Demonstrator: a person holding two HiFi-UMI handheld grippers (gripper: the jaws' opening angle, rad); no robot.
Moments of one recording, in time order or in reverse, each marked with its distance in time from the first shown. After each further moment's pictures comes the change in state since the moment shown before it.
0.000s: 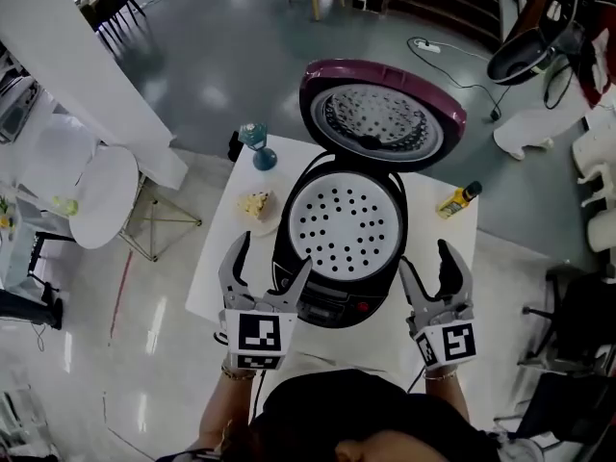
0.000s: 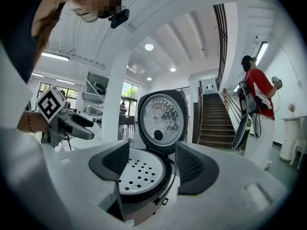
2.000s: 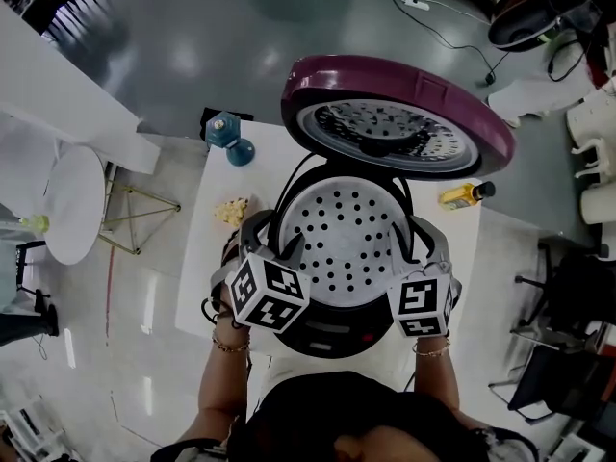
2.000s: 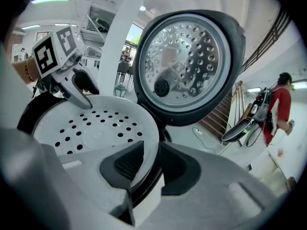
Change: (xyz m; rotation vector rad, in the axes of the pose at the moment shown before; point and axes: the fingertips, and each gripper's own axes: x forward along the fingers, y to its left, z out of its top) left arm 0.148 0.004 -0.061 0.244 0.441 -0.277; right arm 0.123 -0.030 -0.097 -0.278 0.619 -0.064
